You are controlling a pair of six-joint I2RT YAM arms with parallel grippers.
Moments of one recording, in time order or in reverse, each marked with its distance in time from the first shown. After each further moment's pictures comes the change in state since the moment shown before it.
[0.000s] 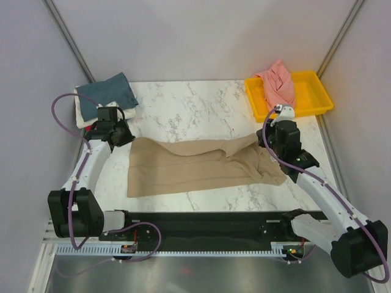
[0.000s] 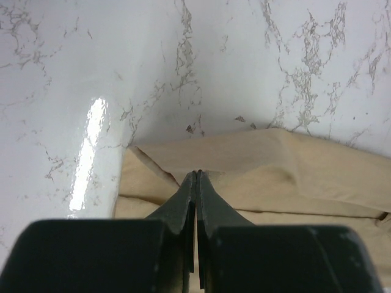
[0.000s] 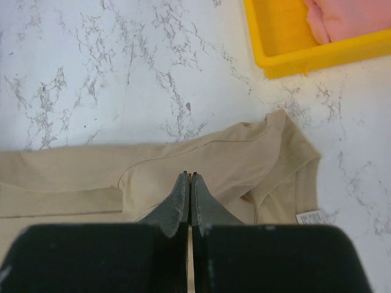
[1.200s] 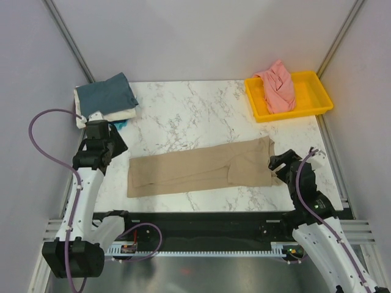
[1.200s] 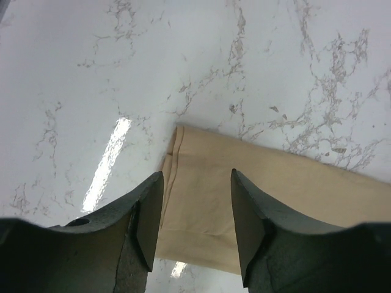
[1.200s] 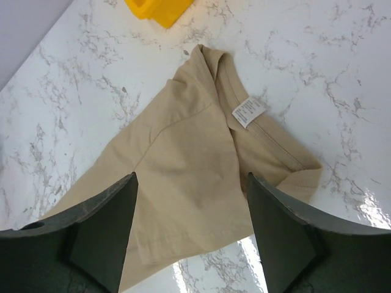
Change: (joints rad) left arm 0.004 -0.354 -0.090 -0.177 -0.191 -0.040; right arm 0.000 -0.668 -0.327 -0.416 0.270 0.476
